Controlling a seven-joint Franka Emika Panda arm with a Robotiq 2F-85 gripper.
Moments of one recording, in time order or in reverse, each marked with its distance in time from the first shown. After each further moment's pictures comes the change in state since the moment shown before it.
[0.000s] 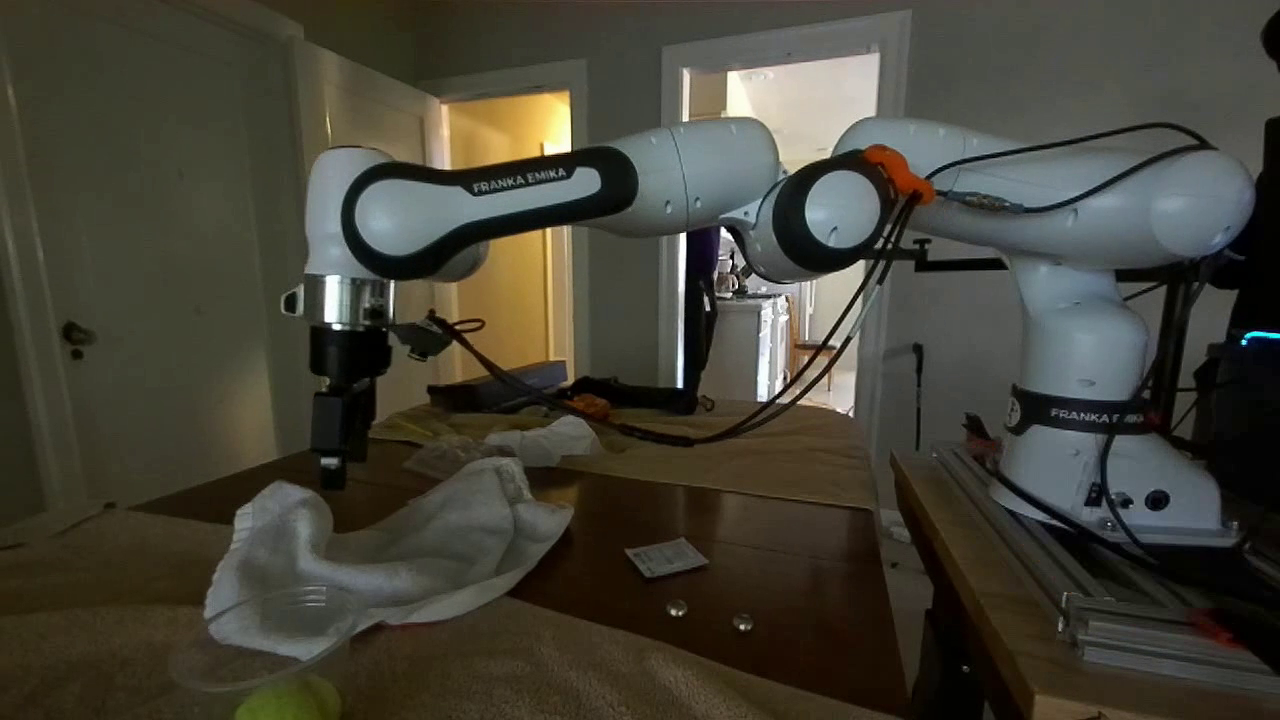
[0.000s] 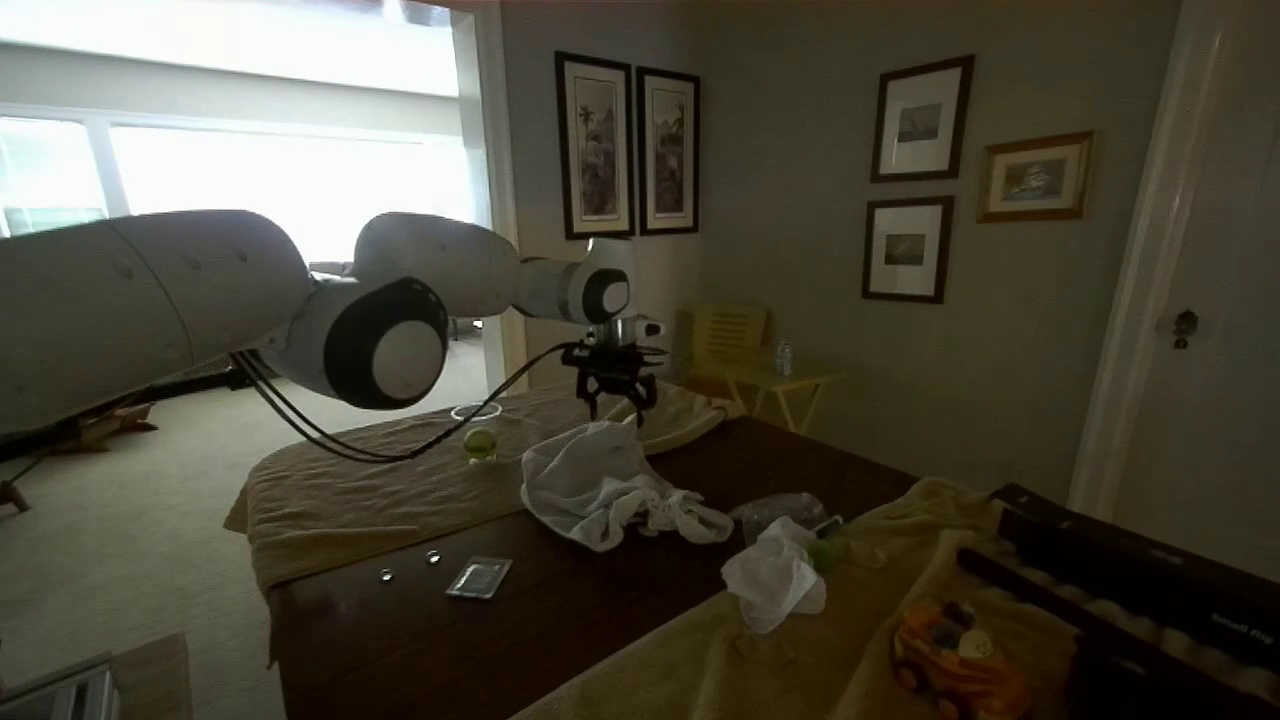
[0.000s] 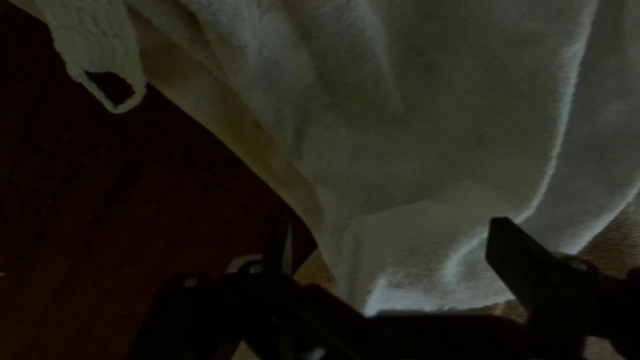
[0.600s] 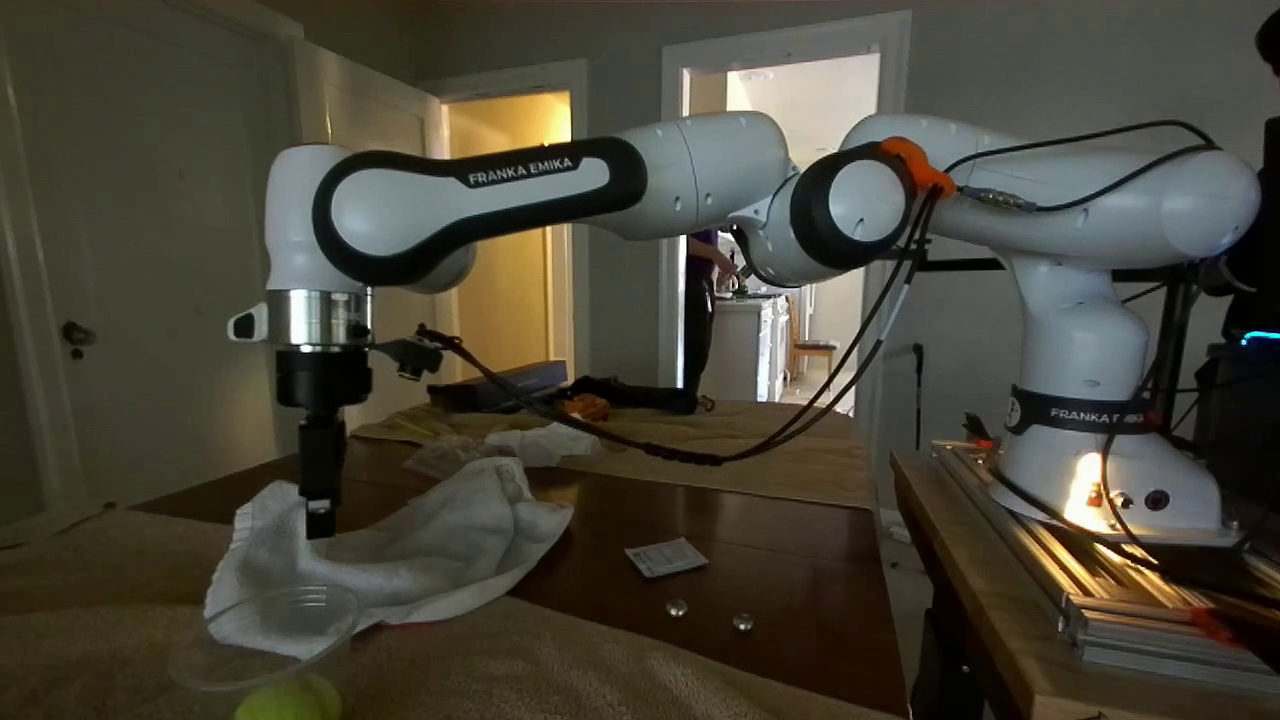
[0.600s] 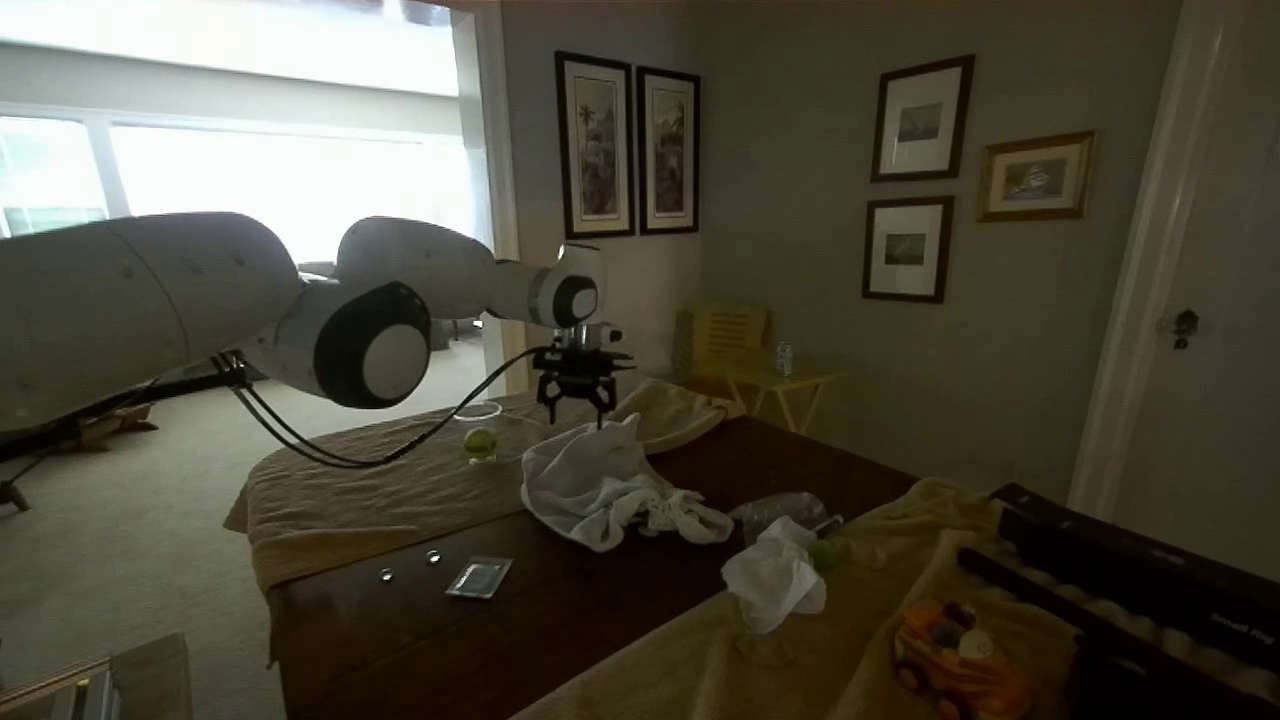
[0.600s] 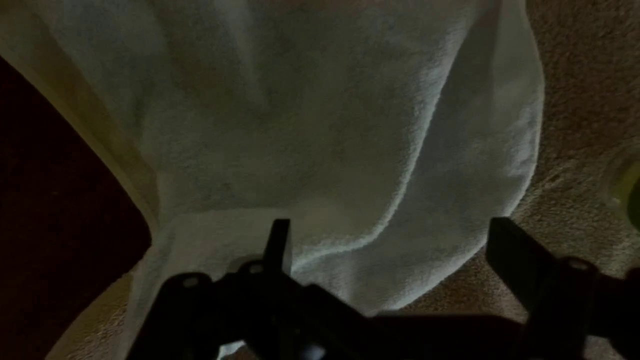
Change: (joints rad) arm 0.069 0.009 0.051 -0.018 0.003 -0.035 -0.133
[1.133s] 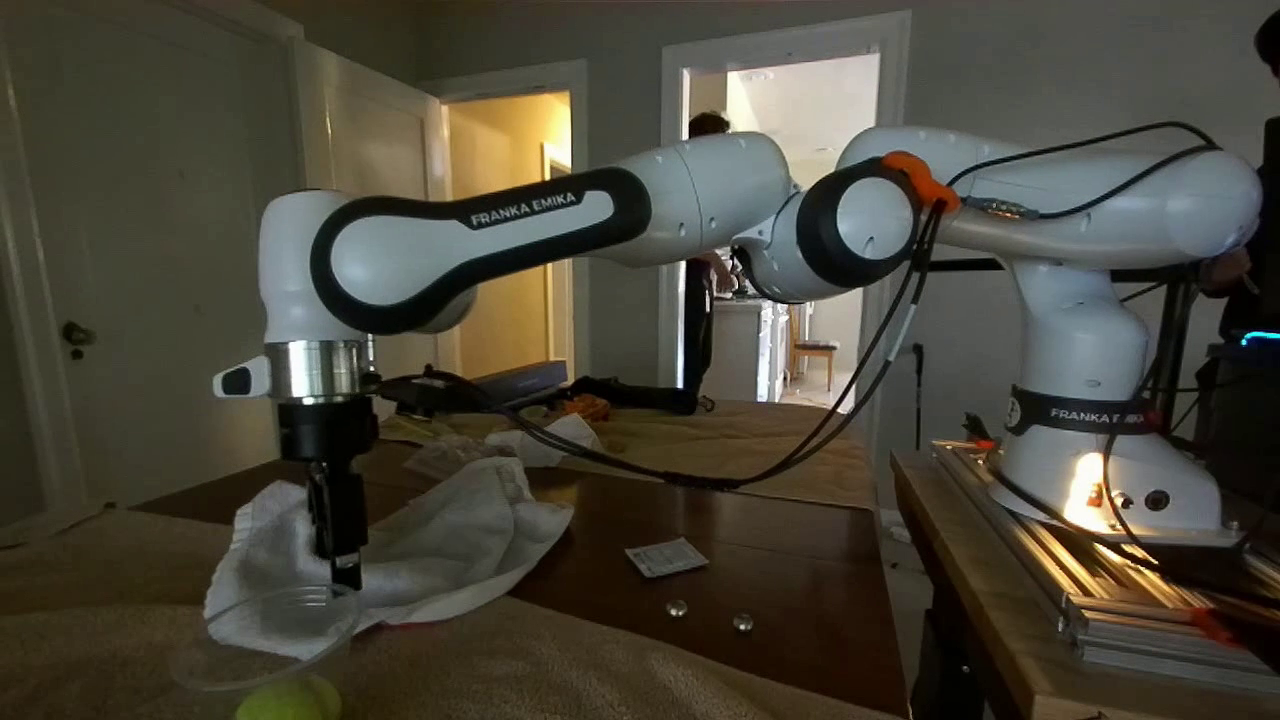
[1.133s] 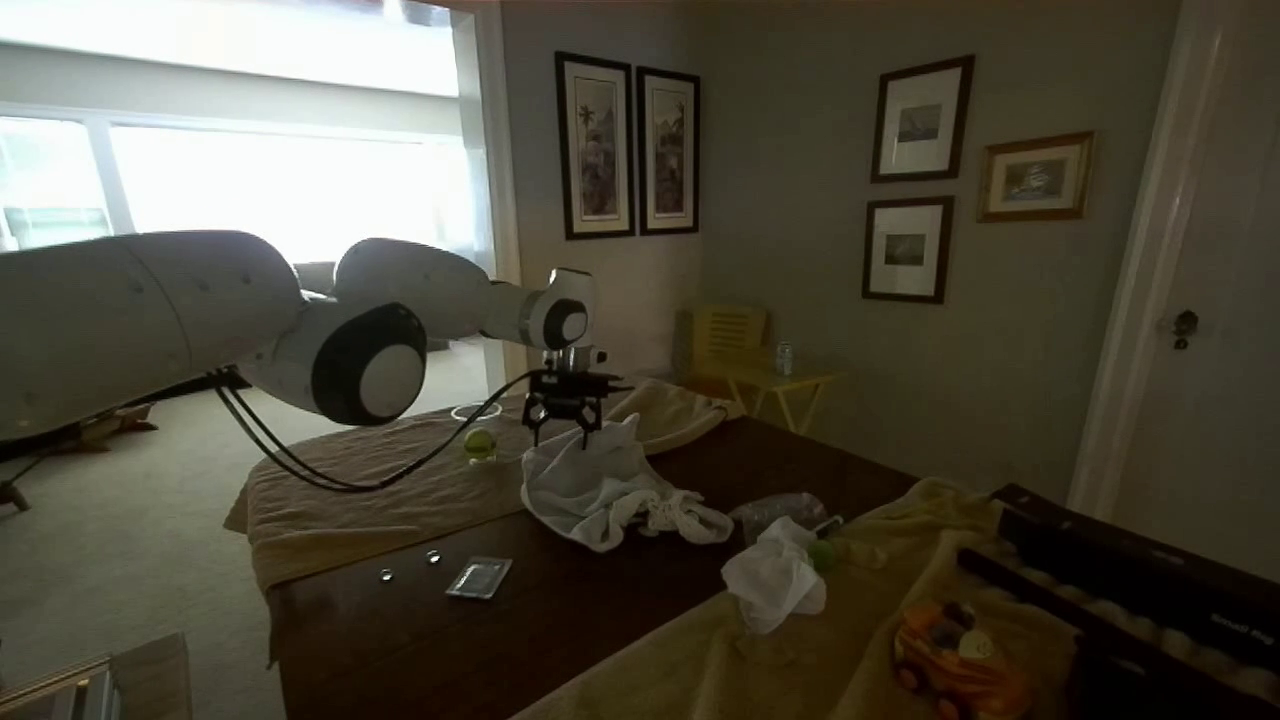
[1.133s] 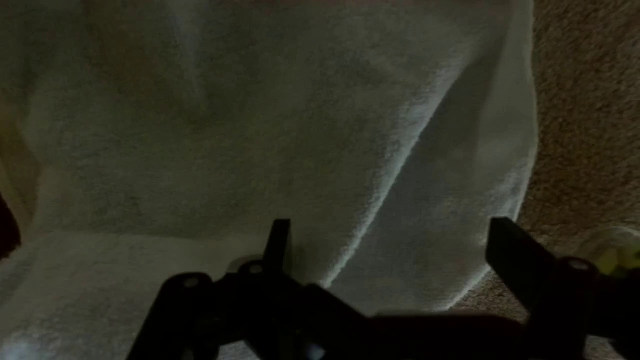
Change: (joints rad) arm 0.023 0.052 0.018 0.001 0.000 -0.007 -0.179
